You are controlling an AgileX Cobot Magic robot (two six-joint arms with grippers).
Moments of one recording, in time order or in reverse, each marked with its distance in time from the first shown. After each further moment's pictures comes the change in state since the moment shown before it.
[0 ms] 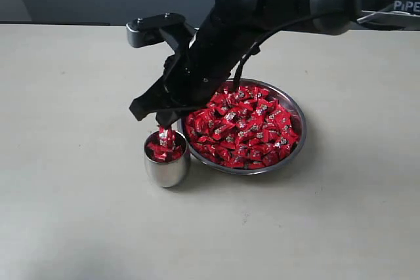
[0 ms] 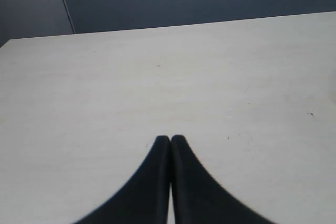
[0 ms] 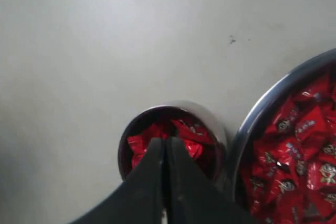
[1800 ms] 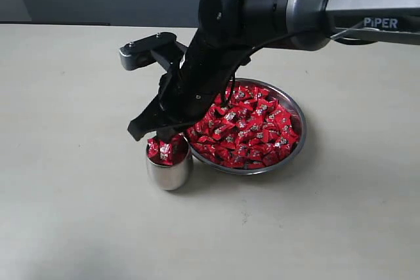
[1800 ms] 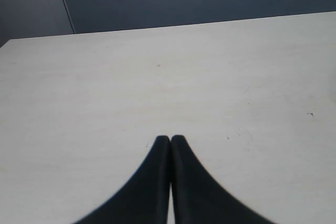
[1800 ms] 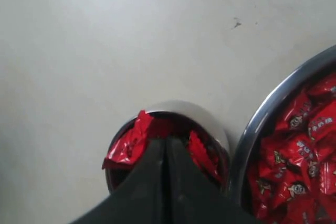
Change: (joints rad) left arm 0.000 0.000 0.000 0.000 0.000 0.000; right arm 0.043 0.046 -0.002 -0.074 -0.014 0.039
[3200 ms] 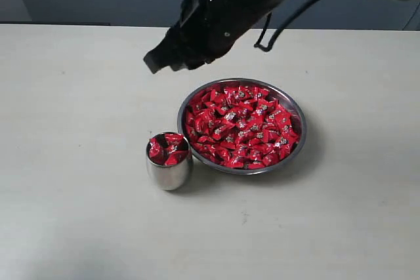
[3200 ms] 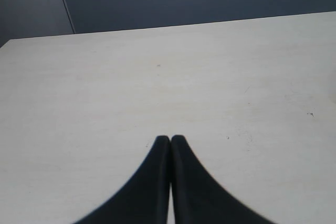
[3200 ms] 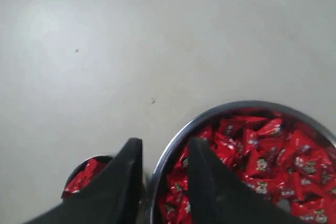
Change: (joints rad) left arm 0.000 0.000 0.000 0.000 0.000 0.000; right arm -0.032 -0.221 0.018 -0.208 -0.127 0.118
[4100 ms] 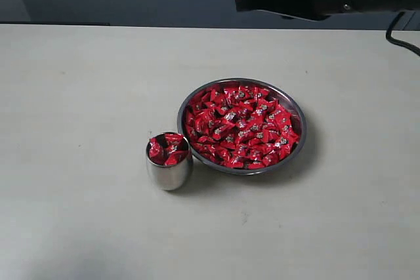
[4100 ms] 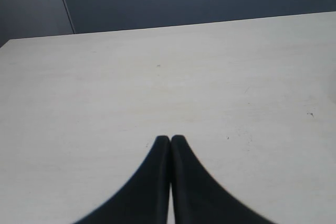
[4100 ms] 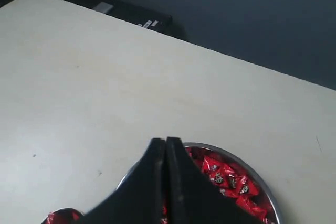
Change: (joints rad) left arm 0.000 0.000 0.000 0.000 0.000 0.000; right arm -0.134 -0.454 0.401 -0.160 -0.368 0.281
